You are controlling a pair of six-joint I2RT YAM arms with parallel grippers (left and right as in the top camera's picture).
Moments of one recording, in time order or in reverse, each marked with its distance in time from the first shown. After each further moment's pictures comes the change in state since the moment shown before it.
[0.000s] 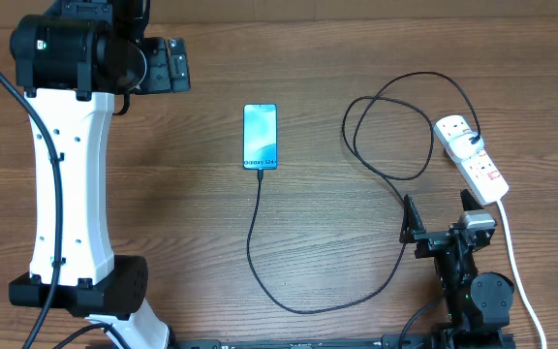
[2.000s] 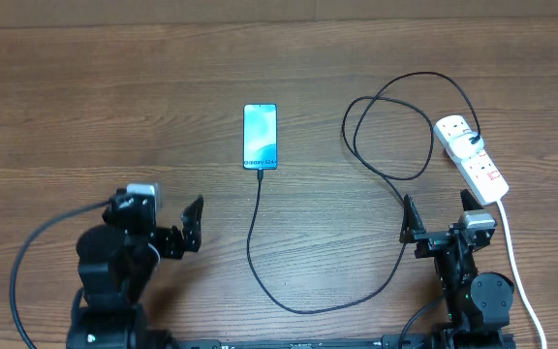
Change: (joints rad) left arm 0.158 -1.368 -1.934 1.125 0.324 0.159; right arm 0.000 0.000 0.000 0.000 0.001 0.000
